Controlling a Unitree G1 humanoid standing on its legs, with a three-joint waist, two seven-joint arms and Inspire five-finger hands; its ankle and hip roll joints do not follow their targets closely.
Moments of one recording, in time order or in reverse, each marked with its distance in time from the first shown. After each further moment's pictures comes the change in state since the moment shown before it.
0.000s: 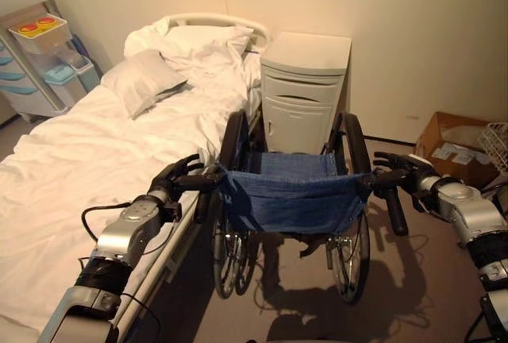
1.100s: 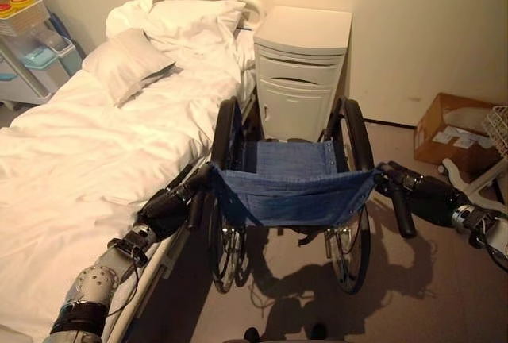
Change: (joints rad) left arm 0.252 -0.111 0.231 0.165 -0.806 -0.023 -0.365; right arm 0.249 -0.083 -0.267 0.080 0.813 0.182 0.171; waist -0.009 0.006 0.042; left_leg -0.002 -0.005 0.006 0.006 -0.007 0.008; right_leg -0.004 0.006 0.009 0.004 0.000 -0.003
